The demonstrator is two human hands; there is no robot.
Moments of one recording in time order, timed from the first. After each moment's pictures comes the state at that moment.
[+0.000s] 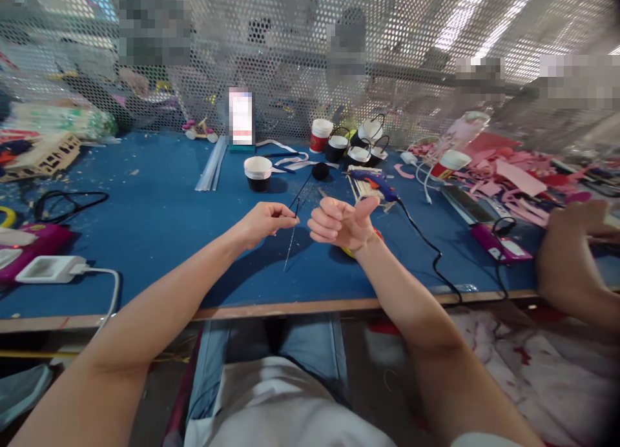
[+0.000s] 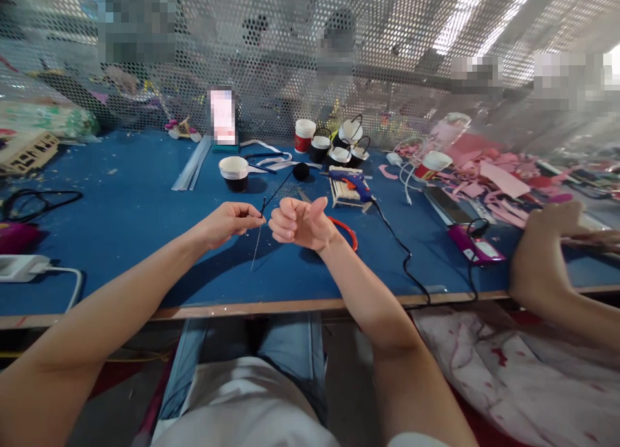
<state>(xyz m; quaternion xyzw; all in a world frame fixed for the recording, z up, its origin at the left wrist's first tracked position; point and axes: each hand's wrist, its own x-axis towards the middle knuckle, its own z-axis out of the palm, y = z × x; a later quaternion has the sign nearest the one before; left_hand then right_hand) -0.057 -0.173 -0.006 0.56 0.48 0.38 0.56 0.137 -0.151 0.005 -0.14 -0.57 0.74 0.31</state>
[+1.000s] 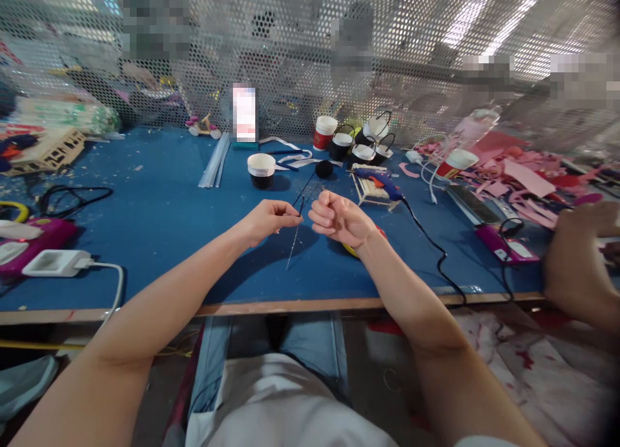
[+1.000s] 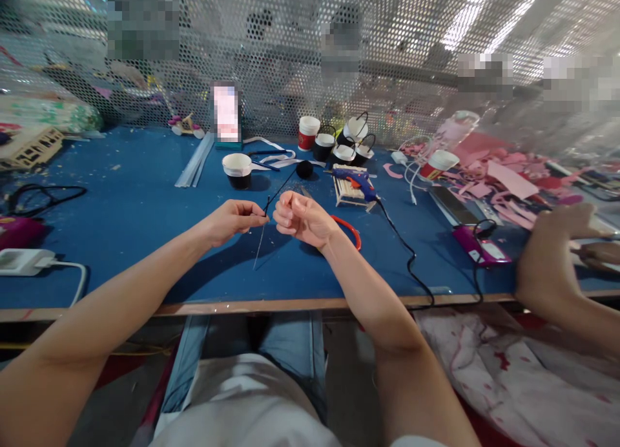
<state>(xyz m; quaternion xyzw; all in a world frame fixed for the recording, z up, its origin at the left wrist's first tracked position) -0.056 -0.172 -0.006 0.56 0.47 0.38 0.56 0.133 -0.149 0.004 -0.11 -0.49 0.80 0.33</state>
